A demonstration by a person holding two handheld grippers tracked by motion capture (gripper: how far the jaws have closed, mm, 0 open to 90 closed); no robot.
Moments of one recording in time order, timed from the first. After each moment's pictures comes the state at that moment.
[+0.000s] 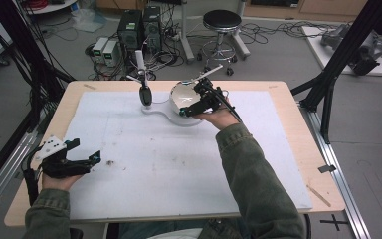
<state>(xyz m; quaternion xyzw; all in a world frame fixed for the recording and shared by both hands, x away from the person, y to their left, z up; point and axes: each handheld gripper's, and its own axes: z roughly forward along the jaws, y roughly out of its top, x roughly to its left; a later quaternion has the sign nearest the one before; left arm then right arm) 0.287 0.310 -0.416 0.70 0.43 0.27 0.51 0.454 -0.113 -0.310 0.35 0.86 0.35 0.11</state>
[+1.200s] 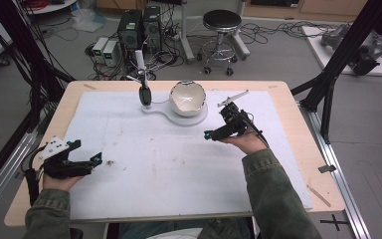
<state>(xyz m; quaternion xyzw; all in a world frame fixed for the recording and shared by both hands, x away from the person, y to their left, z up) 0.287 0.307 -0.417 0.71 0.43 0.27 0.49 0.407 -0.184 -0.347 0.37 0.86 0.33 0.09</state>
